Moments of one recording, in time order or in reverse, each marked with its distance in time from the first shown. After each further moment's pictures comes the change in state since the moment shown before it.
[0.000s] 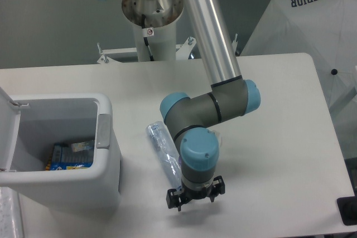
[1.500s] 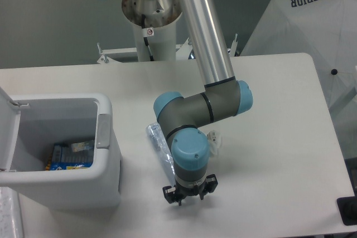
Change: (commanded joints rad) arm -0.005 0.012 -0.035 0.000 0.006 0.008
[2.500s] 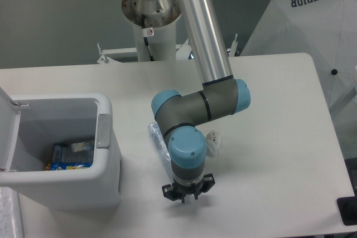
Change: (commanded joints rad) arm -0.009 0.011 -0.005 0.005 0.031 0.003
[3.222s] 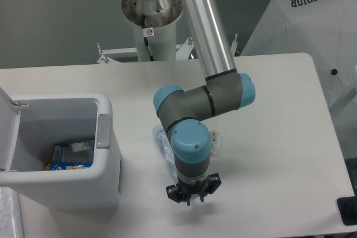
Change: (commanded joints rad) arm 0.035 0.066 0.051 0.000 -0.087 0.002
